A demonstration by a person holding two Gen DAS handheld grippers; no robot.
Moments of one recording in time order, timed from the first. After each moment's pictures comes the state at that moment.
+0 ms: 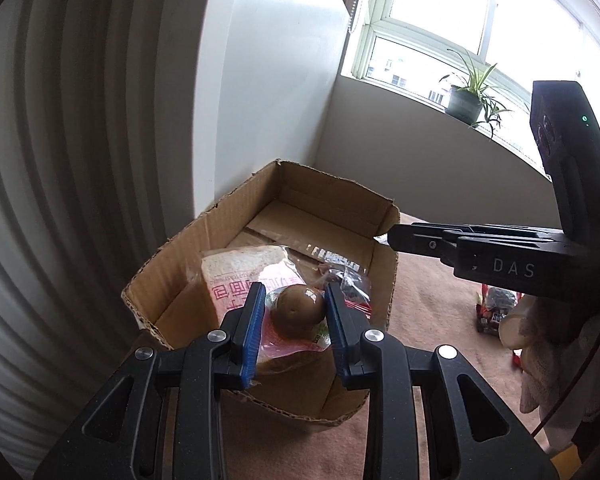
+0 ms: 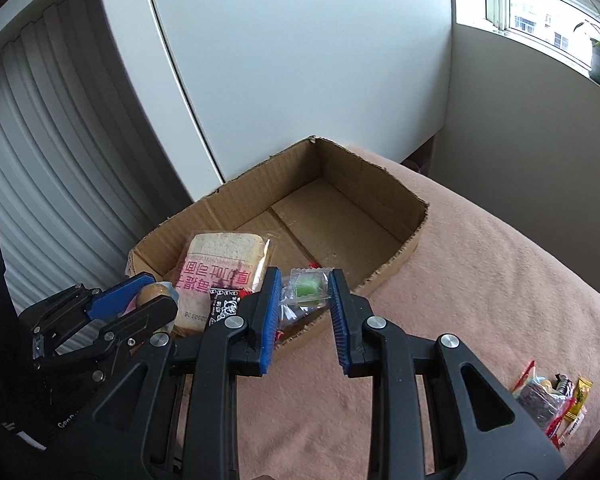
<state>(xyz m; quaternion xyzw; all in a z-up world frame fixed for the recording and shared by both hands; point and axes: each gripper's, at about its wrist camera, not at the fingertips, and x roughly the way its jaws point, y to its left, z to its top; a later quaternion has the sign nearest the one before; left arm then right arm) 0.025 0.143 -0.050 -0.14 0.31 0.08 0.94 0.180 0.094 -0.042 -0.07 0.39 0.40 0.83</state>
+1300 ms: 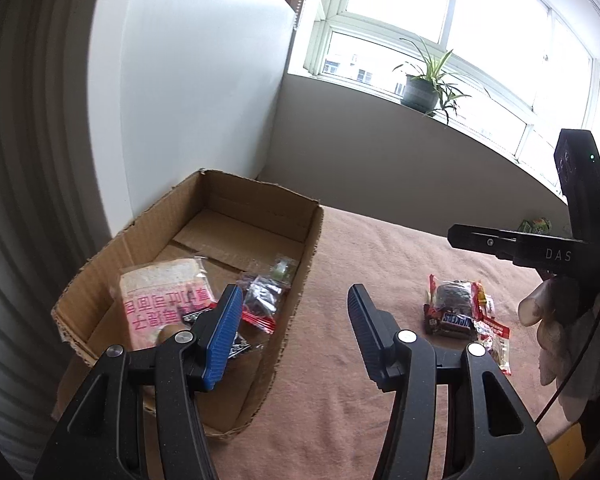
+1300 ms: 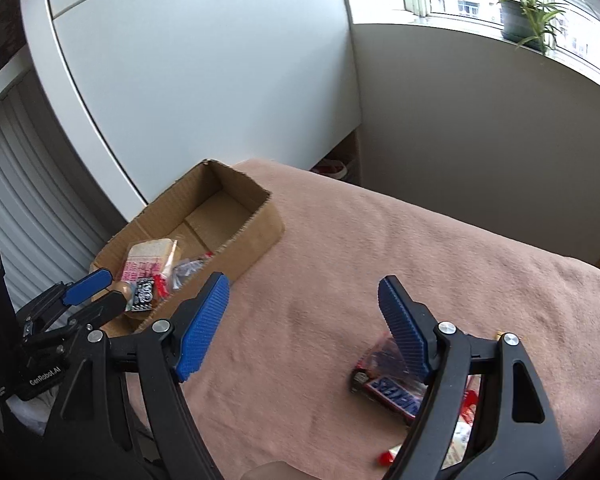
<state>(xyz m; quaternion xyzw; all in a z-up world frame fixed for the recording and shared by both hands) 0.044 0.089 -0.034 -0.12 0.31 0.02 0.94 0.200 -0.064 -0.030 -0.01 0.39 0.30 0.87</state>
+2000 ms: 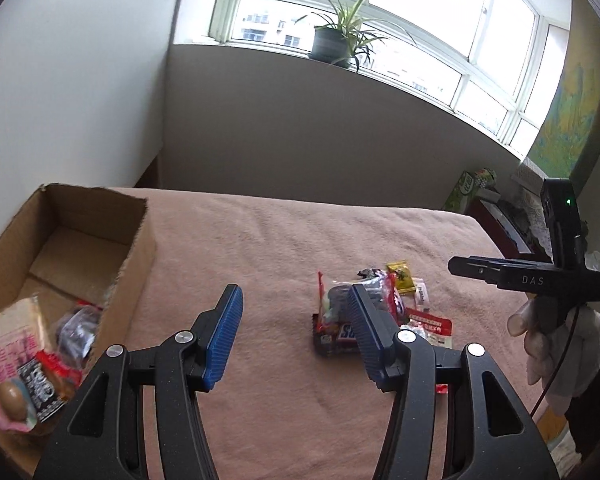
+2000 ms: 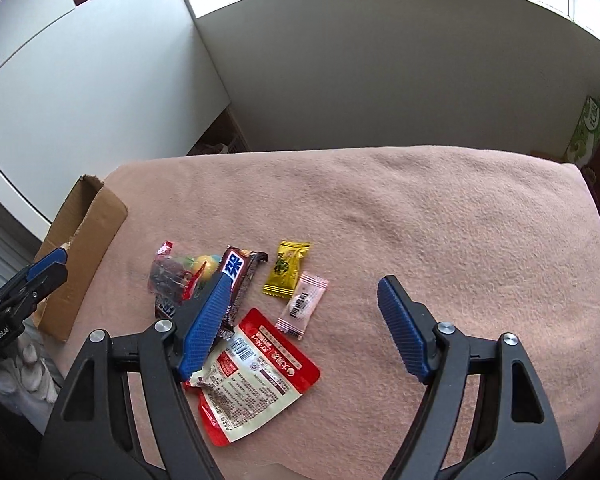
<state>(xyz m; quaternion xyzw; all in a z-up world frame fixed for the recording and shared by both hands) 0.121 -0.009 -0.036 -0.08 0.36 -0.12 0.92 0.222 -0.236 -0.090 0.09 0.46 0.17 0.87</state>
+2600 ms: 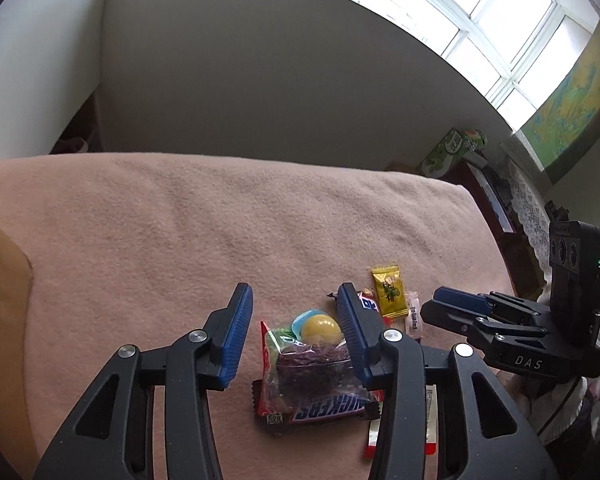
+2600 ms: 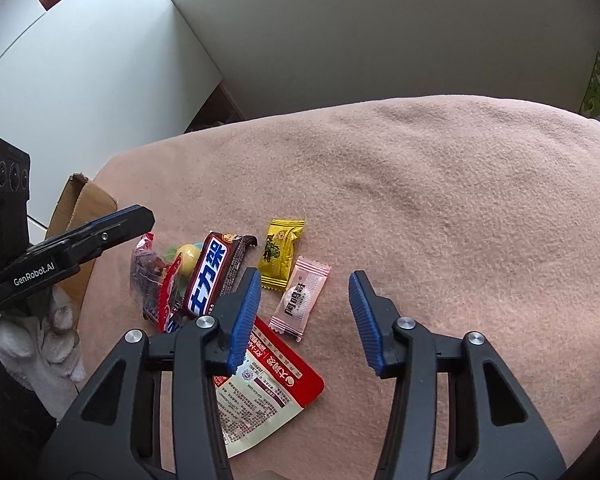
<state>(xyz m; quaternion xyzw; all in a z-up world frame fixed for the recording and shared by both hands) 0.211 -0.052 -0.078 -0.11 0.48 -0.19 0.85 0.242 -0.228 -0.126 0.11 0.50 0.18 0.84</state>
